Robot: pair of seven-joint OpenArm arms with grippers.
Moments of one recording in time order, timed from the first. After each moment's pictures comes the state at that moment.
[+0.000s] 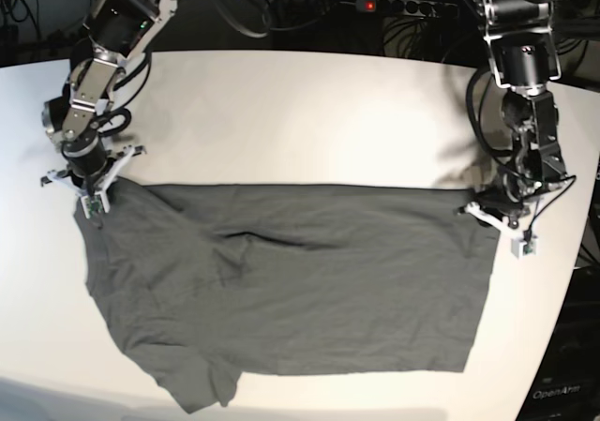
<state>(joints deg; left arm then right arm) -8.8 -15.7 -13.6 66.9 -17.7 -6.9 42.9 2.3 -0.7 42.4 72.8 -45.4 39.5 -2.2</state>
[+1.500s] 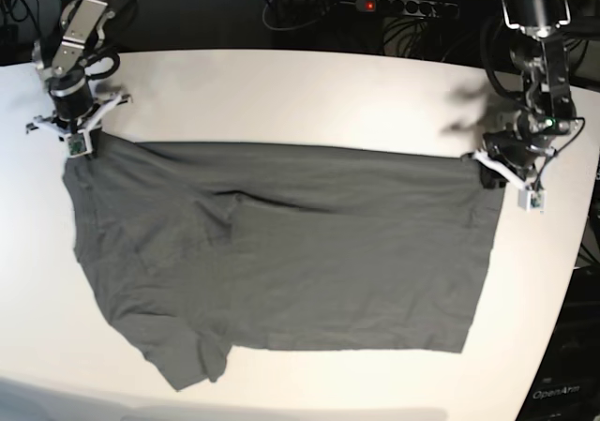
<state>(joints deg) 8.2 -18.5 -14.4 75.9 -21.3 -13.9 33.7 -13.7 0.5 42.5 77.8 -40.0 36.8 8.2</state>
